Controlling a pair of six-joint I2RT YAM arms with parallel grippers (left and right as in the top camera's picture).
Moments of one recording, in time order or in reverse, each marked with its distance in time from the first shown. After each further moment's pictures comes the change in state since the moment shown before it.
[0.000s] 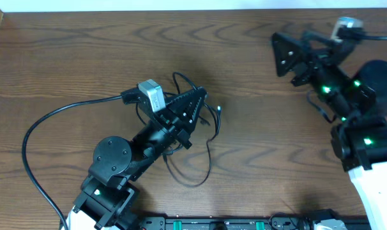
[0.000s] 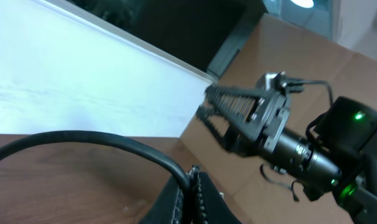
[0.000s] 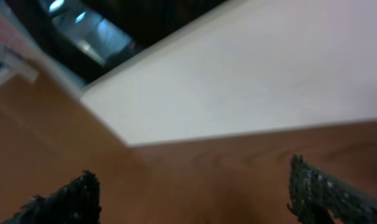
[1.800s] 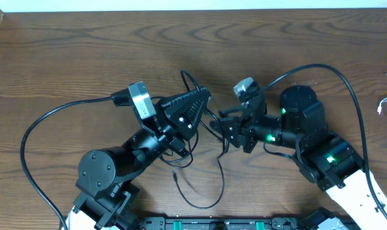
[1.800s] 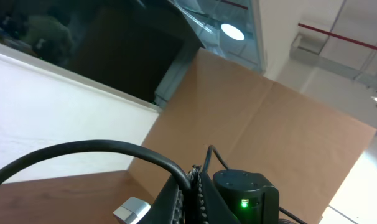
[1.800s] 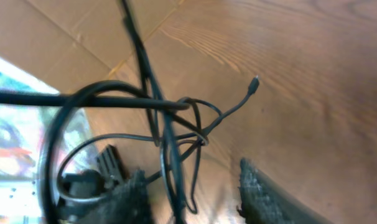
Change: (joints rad) left arm 0.000 -0.002 0.000 0.246 0.142 -0.093; right arm 0.391 -0.047 -0.094 -0.354 -0.200 -0.270
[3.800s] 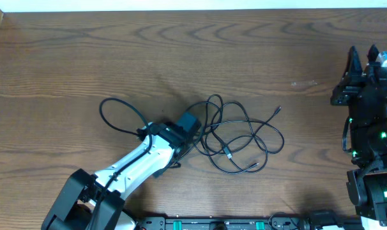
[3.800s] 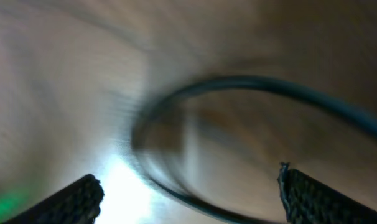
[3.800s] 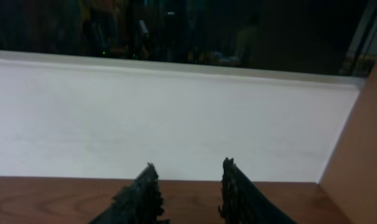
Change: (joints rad) left arm 0.000 0.756 -0.002 -1.180 -0.520 -0.667; right arm -0.444 -0.257 -0.009 0.290 0.784 -0.353
